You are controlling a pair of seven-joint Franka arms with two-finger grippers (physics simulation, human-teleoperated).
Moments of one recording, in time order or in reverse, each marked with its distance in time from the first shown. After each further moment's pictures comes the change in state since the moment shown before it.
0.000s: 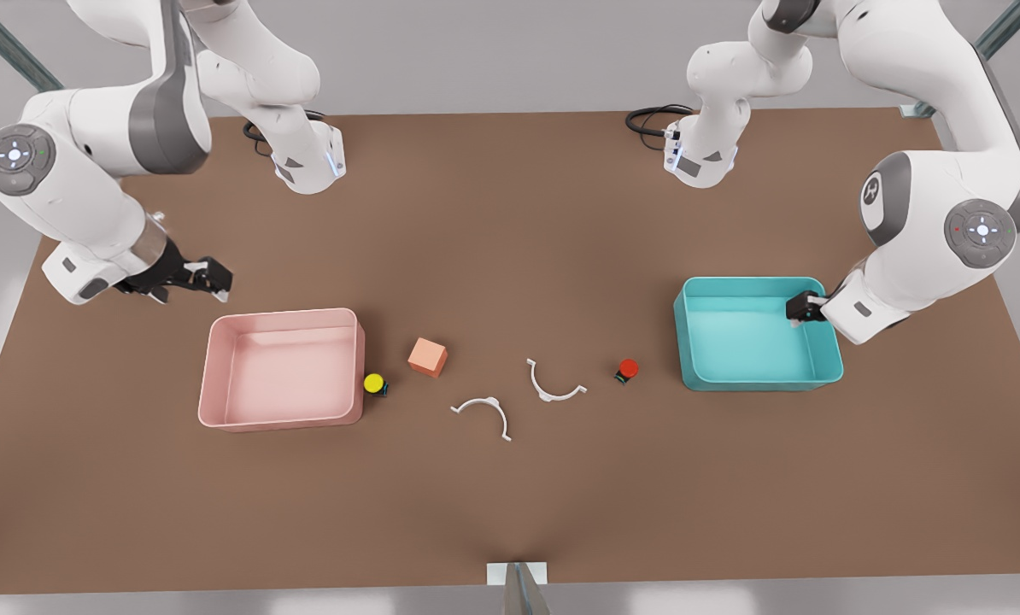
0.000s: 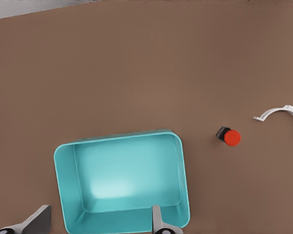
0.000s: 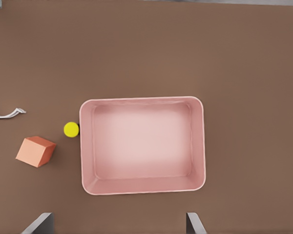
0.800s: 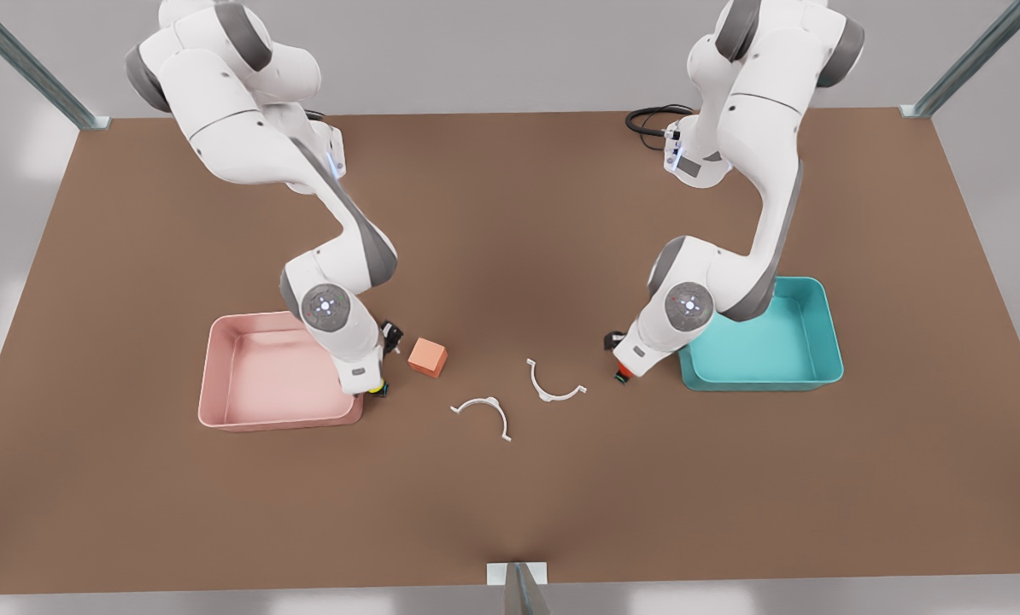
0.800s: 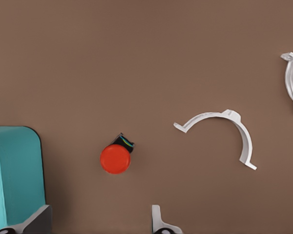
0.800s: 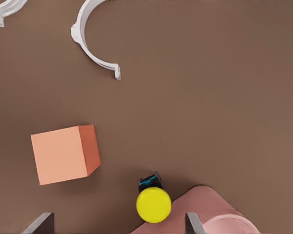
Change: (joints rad) left arm -0.345 0.197 -0.009 -0.335 -0.095 0.491 -0.461; right arm 0.162 0.447 0.186 -0.193 -0.157 0.624 -0.599
